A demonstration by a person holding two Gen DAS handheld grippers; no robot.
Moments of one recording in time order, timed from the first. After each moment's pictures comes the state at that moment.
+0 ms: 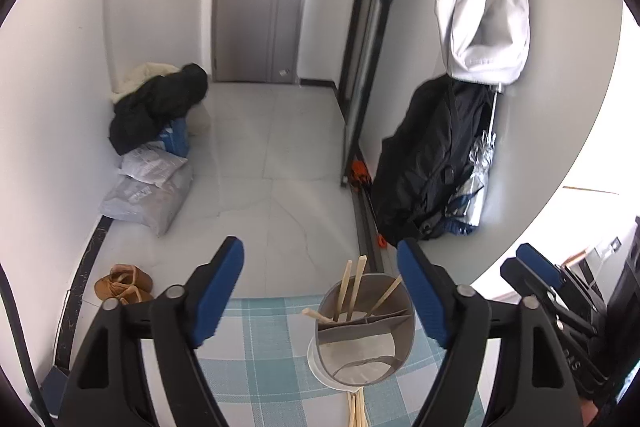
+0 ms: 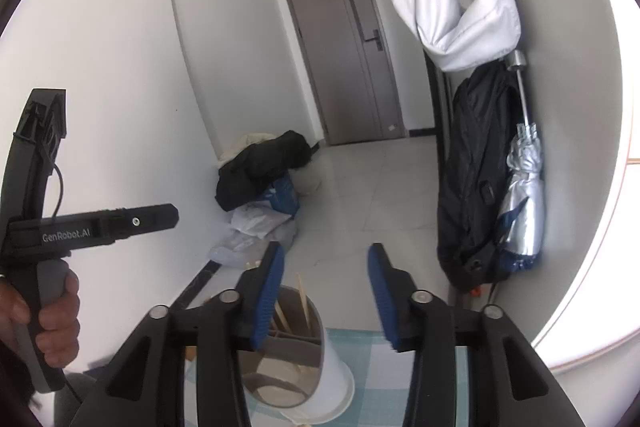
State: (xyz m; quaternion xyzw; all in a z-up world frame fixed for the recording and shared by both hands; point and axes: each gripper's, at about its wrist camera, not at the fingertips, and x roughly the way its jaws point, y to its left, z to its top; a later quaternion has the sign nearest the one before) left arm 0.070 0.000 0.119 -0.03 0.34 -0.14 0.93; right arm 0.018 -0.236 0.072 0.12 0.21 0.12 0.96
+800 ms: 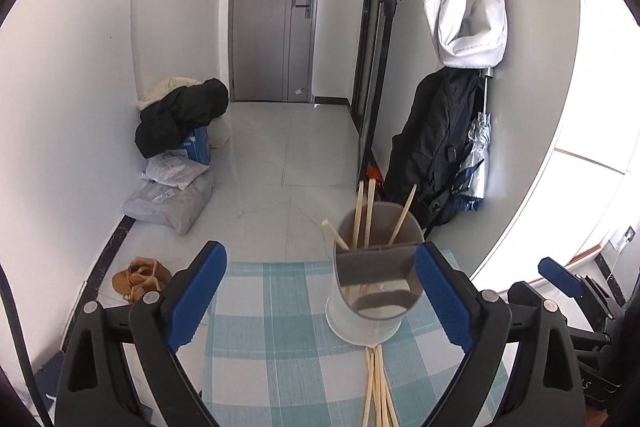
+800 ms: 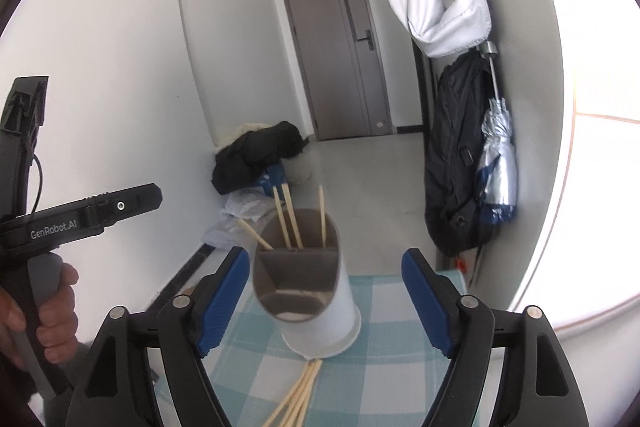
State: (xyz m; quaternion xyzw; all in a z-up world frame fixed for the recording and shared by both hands) left arm -0.010 0.016 0.073 -0.02 0.30 -0.12 0.95; right arm -0.065 -0.208 0.030 0.11 0.23 0.09 0.96
